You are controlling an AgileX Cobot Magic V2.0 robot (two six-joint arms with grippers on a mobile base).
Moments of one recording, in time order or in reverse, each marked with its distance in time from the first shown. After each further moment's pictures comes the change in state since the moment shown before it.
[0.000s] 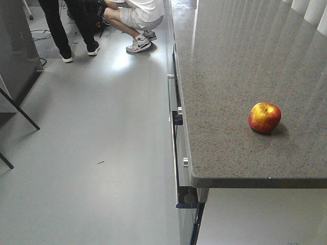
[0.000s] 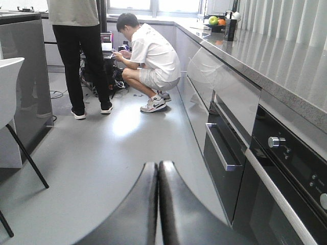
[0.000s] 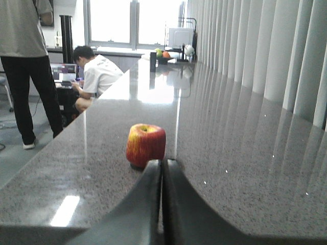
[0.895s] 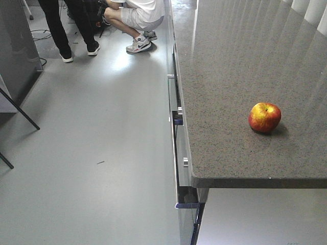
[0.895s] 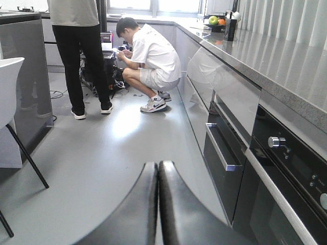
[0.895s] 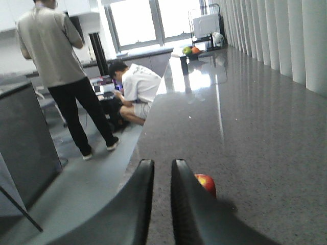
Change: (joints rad) left arm 0.000 0.000 0.000 0.000 0.000 0.000; right arm 0.000 0.320 -0.636 0.242 0.426 -0.016
